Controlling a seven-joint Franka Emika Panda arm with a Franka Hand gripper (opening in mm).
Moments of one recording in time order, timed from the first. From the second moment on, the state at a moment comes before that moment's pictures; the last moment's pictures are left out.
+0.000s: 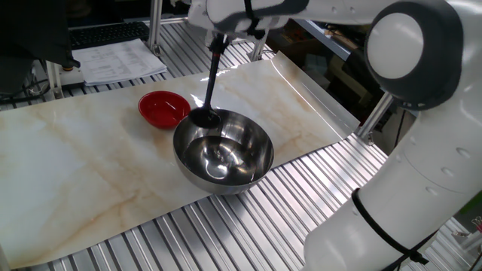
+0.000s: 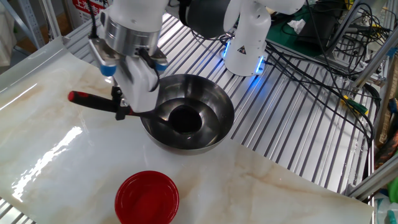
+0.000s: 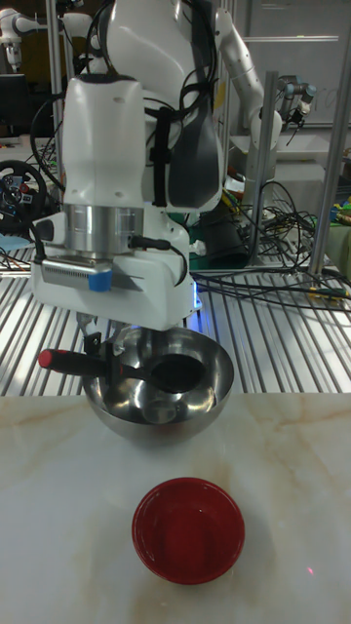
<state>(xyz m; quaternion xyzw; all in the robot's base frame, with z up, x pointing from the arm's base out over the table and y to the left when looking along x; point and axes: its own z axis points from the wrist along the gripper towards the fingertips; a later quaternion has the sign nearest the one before) 0.624 -0.074 0.345 0.26 0.95 0.01 0.16</state>
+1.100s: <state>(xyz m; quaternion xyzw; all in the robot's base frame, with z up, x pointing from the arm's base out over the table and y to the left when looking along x) 0.635 -0.074 0.355 0.27 0.95 0.02 0.15</state>
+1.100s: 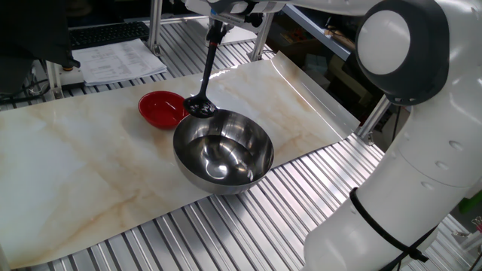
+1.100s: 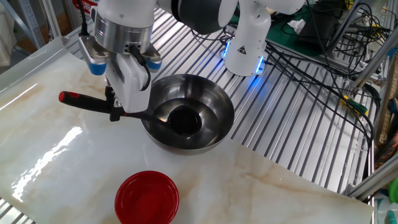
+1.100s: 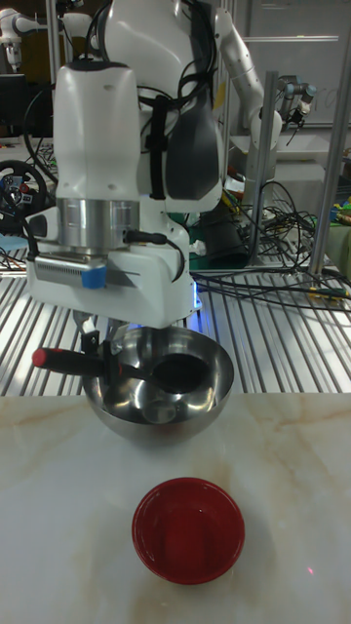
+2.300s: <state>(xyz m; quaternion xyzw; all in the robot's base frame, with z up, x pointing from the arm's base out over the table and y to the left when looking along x) 0.635 -0.074 0.354 0.23 0.96 0.01 0.16</state>
